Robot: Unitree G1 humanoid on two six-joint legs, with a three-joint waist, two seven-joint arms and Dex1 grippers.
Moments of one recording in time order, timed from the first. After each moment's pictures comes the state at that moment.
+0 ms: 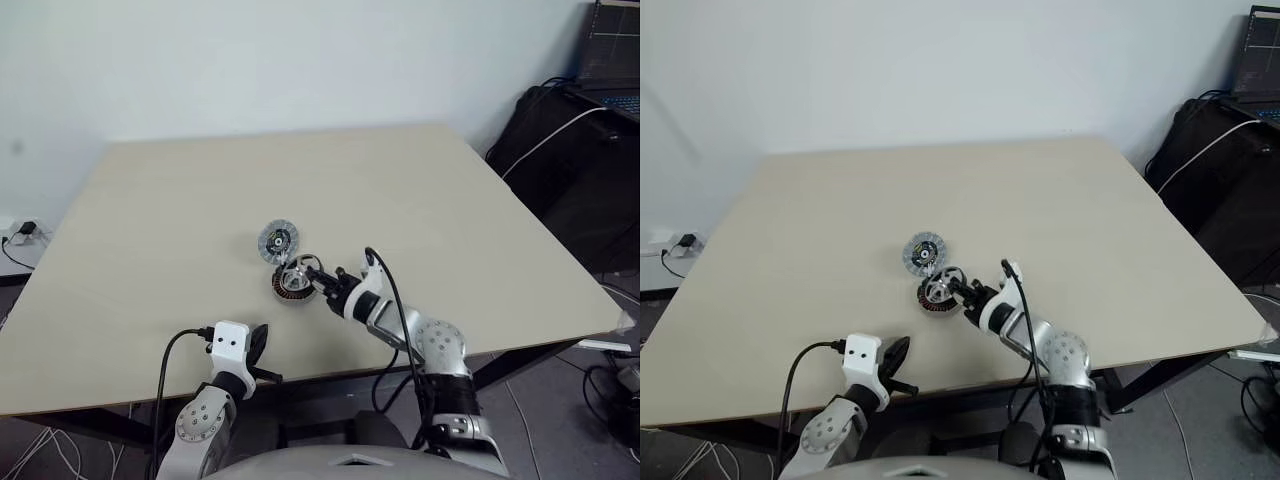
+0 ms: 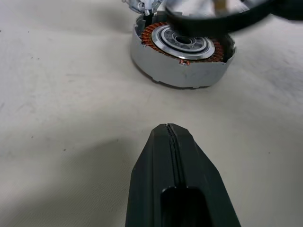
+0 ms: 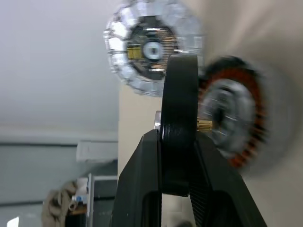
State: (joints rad) left arm 0.45 0.09 -0.18 -0.23 -0.10 0.16 -0.24; right arm -0.25 0.08 -0.14 0.14 1.15 0.94 -0.03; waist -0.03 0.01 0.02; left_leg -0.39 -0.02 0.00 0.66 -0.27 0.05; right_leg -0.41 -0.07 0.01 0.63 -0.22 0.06
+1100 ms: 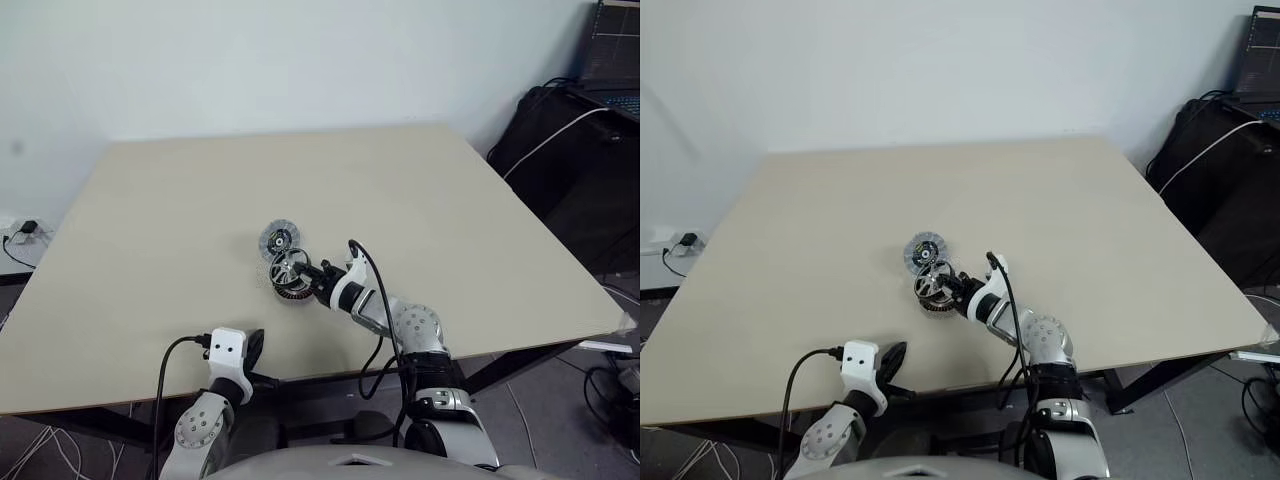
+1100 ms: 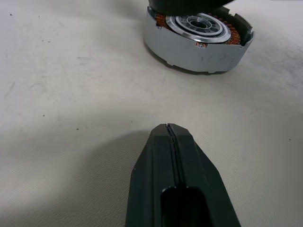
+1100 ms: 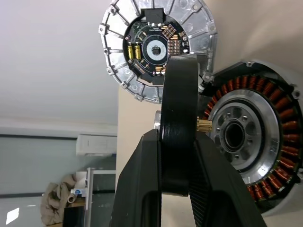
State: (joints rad) left arm 0.45 0.08 -0.16 -0.12 -0.10 0.05 -0.24; right arm -0.33 0.13 -0.17 0.31 1.00 0.90 0.08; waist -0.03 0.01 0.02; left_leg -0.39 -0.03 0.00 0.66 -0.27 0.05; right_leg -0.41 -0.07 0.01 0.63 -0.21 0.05
